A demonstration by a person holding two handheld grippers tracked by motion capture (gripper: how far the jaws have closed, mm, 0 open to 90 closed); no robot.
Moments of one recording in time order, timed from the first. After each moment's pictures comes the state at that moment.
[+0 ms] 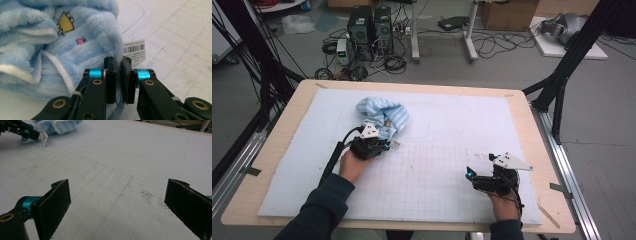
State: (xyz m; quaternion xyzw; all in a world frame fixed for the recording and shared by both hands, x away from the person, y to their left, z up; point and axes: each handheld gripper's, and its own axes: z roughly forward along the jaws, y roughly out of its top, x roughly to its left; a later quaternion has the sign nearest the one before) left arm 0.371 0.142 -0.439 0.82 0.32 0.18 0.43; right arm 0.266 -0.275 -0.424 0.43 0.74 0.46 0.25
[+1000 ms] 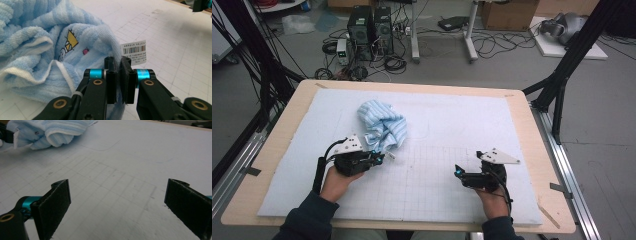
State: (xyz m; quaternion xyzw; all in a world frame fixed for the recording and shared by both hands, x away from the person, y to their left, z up) left arm 0.314 0.173 -0.425 0.80 0.29 0.12 0.51; right arm 0.280 -0.243 -0.423 0.41 0.75 0.47 0.21
